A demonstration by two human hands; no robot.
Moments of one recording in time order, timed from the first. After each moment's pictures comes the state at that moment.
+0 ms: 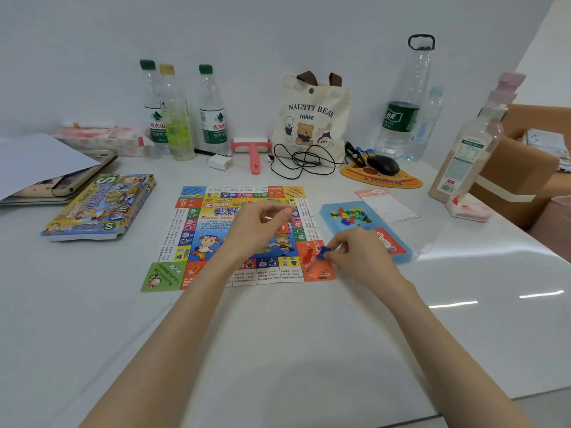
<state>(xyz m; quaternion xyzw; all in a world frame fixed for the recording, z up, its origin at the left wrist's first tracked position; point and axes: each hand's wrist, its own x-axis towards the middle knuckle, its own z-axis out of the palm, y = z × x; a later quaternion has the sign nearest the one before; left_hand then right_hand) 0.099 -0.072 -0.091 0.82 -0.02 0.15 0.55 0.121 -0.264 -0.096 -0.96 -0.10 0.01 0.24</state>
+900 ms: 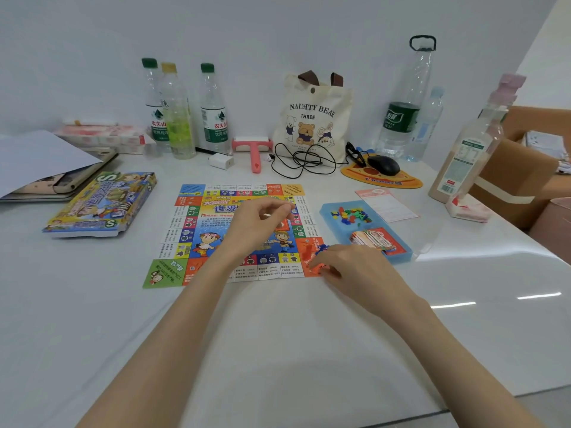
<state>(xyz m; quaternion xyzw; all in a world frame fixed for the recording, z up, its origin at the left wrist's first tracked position) 0.100 -0.070 -0.092 0.82 -0.01 0.16 0.56 0.086 -0.273 -0.086 -0.93 -0.36 -0.06 0.03</state>
